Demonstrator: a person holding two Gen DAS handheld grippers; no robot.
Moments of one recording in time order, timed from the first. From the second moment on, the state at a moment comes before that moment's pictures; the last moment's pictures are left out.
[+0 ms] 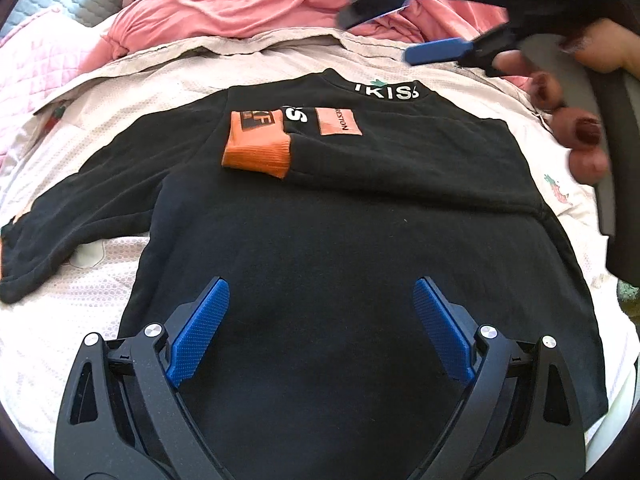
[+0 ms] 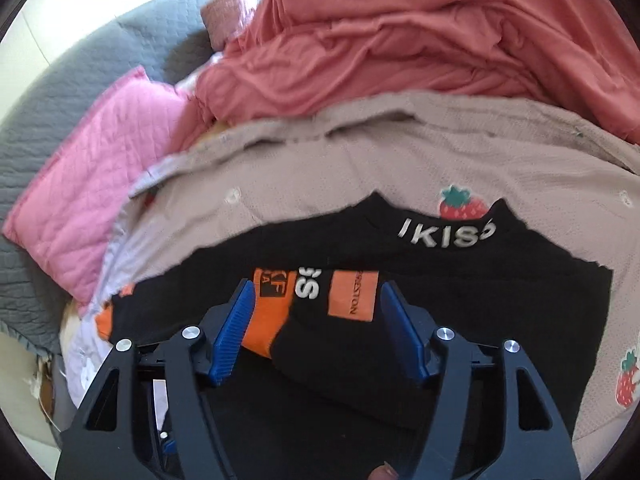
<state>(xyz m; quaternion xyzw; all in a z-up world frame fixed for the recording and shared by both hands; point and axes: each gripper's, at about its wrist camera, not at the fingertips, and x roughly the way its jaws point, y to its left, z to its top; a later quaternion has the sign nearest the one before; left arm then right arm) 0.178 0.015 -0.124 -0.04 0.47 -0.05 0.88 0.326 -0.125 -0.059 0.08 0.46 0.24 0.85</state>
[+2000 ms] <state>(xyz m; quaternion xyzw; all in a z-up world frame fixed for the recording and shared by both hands) 0.295 0.062 -0.131 -0.07 0.48 -0.01 0.87 0.319 -0.297 -0.129 0.02 0.46 0.02 0.89</state>
